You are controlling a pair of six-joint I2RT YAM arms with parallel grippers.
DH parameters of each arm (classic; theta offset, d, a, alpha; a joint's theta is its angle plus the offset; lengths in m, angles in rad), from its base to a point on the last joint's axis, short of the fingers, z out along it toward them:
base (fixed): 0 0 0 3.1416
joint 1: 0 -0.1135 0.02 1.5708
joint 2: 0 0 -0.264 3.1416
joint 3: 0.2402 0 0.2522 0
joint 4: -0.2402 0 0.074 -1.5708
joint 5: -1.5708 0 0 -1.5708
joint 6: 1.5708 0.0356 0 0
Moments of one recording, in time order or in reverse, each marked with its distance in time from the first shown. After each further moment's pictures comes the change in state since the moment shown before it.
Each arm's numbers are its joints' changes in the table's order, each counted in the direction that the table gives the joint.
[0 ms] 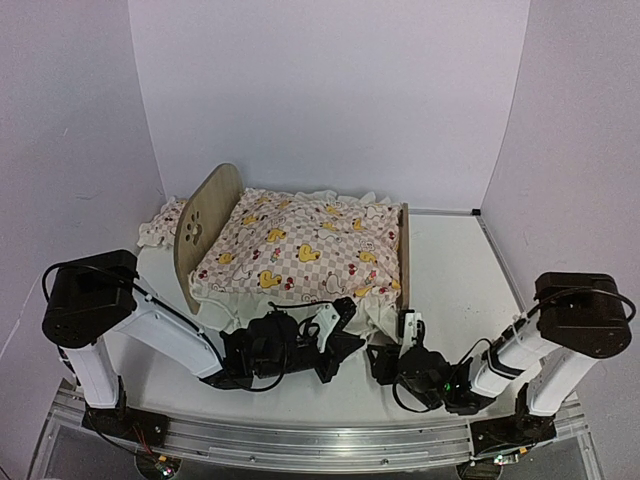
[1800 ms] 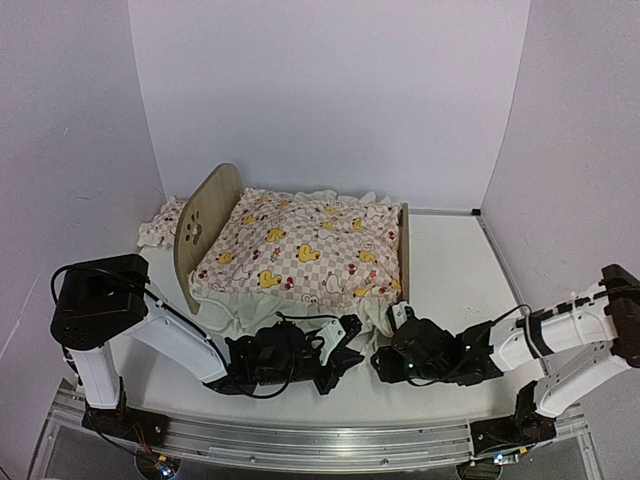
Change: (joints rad) left arm 0.020 0.046 0.002 -0.053 -0.030 0.020; right arm 0.072 -0.290 0.228 -0.865 0.324 0.011
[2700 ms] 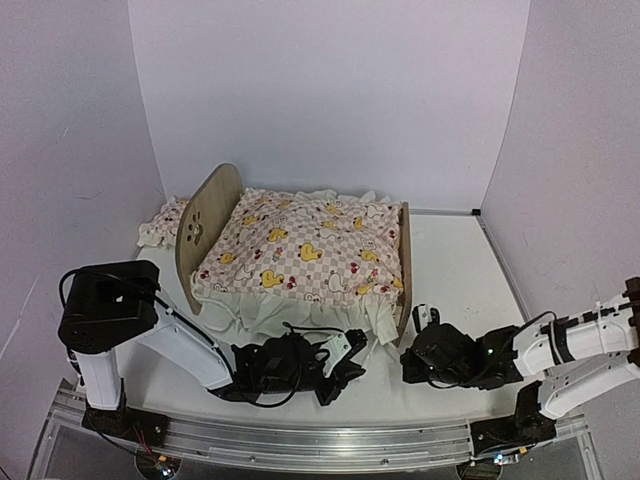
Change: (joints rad) left arm 0.033 0.043 0.012 -0.029 -0.005 0.006; right arm 0.006 -0.136 -0.096 -0.065 -0.079 0.078
